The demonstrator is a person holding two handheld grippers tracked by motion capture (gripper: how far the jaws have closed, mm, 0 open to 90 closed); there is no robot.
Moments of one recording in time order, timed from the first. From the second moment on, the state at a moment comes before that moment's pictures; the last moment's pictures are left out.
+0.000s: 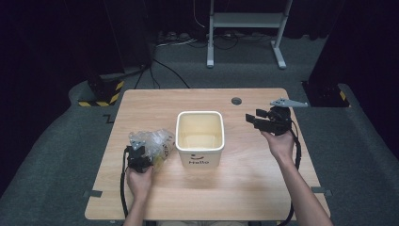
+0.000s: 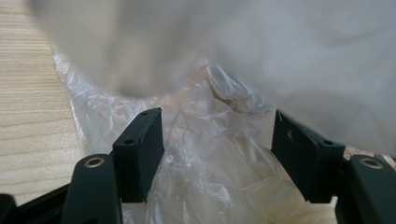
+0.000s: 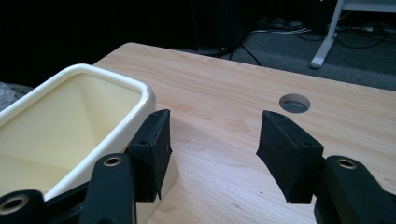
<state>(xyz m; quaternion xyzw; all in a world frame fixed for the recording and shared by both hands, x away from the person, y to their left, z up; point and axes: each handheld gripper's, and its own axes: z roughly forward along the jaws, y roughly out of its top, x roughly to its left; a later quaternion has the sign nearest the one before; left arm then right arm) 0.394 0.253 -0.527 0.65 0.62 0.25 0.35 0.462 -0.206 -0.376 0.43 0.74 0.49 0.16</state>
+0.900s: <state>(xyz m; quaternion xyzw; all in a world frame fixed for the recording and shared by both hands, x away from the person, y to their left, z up) 0.394 0.253 -0.527 0.66 0.62 0.25 0.35 0.443 -0.228 -0.383 0.44 0.72 0.51 0.18</state>
